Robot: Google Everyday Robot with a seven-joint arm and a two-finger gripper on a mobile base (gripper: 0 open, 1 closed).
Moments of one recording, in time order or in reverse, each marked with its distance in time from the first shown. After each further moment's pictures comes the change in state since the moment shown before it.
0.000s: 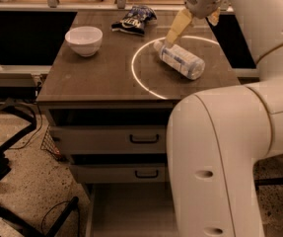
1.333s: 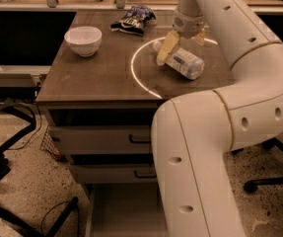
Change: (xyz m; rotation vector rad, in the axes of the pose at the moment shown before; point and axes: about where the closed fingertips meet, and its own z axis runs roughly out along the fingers) arm -0.008 0.015 0.078 -0.074 0.103 -0.020
